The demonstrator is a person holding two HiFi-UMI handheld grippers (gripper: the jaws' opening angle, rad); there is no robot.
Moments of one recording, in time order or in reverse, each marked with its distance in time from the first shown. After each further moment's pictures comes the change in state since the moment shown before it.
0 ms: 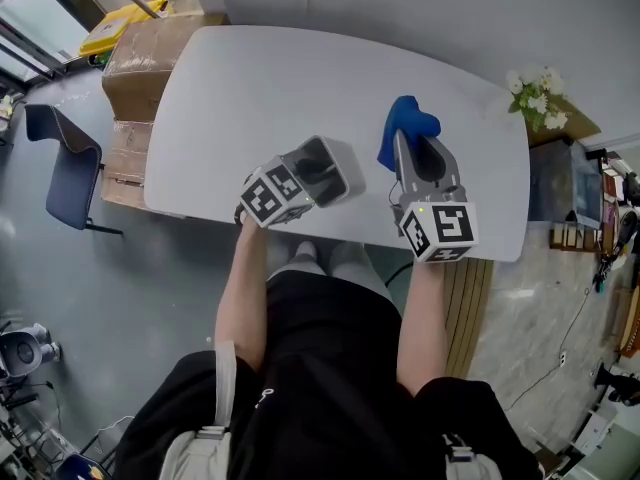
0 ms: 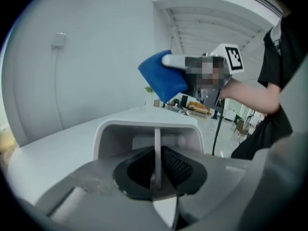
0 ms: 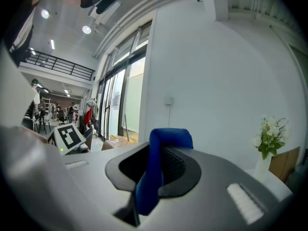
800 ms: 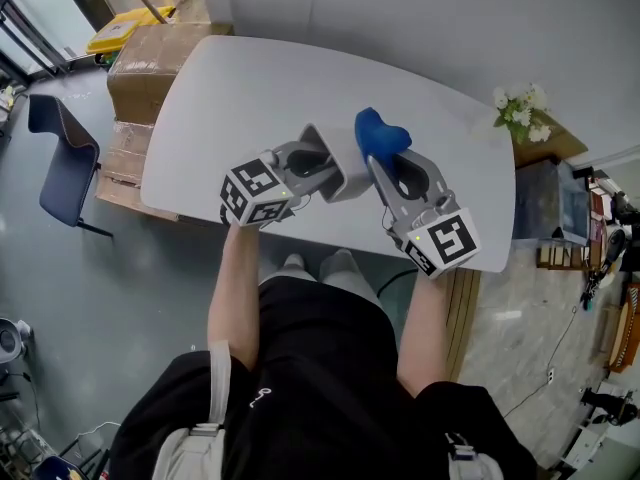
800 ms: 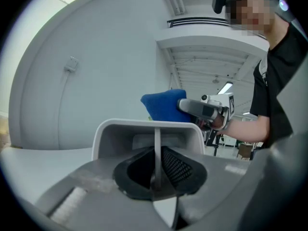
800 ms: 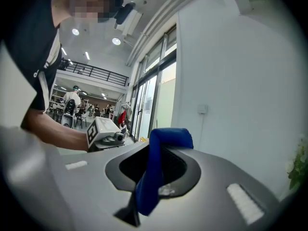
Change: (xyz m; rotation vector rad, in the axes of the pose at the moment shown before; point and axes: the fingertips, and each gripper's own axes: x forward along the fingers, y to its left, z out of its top) left arm -0.060 -0.013 0.085 -0.039 -0.406 -0.015; right arm -0.029 0.072 0.036 -0.148 -0.053 0.392
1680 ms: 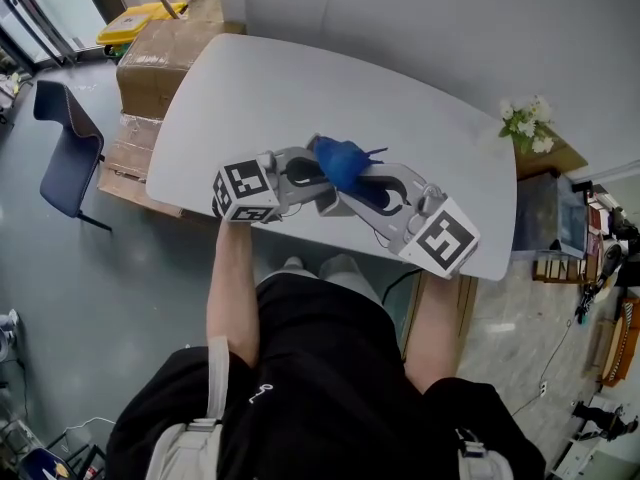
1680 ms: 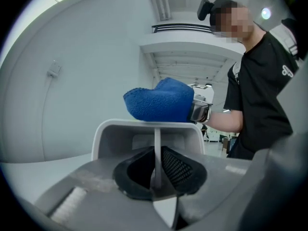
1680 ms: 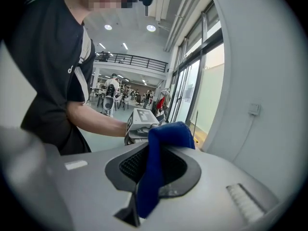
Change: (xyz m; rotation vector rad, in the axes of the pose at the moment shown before) left arm -0.024 -0.029 0.004 0.110 -0.042 -0.200; right arm 0.014 0.086 0.006 -0.198 0.193 0.478
